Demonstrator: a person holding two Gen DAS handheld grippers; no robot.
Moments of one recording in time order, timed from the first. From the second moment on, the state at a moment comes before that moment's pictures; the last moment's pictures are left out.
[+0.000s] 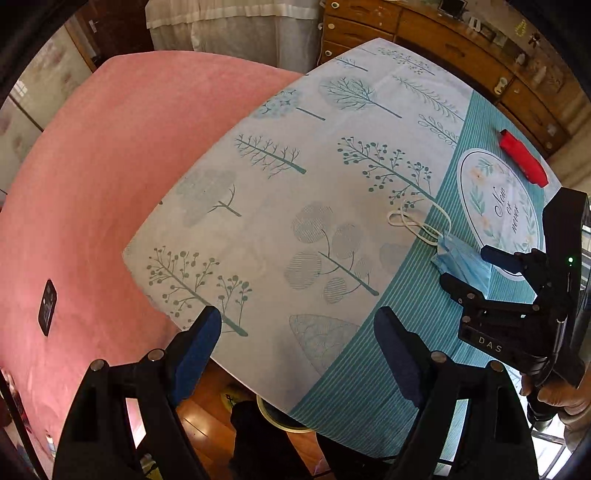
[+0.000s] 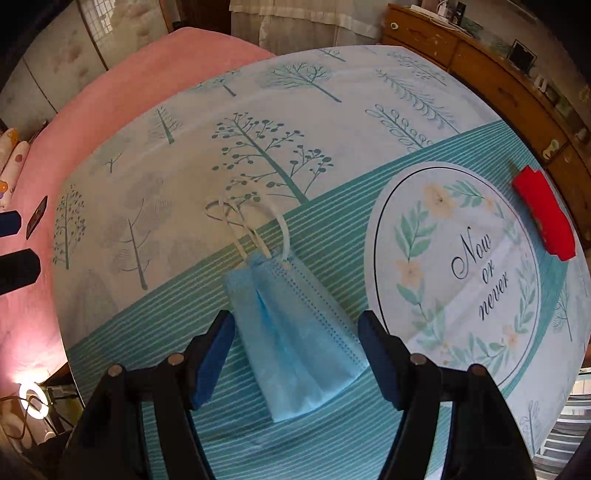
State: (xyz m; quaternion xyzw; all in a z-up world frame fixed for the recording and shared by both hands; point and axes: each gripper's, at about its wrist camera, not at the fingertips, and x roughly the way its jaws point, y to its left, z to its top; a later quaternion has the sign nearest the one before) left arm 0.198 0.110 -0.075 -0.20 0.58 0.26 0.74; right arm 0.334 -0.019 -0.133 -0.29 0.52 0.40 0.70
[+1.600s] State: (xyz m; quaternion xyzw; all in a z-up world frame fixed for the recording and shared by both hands) left arm 0.522 -0.028 -0.088 -0.19 0.60 0.05 0.78; right arm 0.541 -0.243 -0.109 0.01 0.55 0.18 0.82
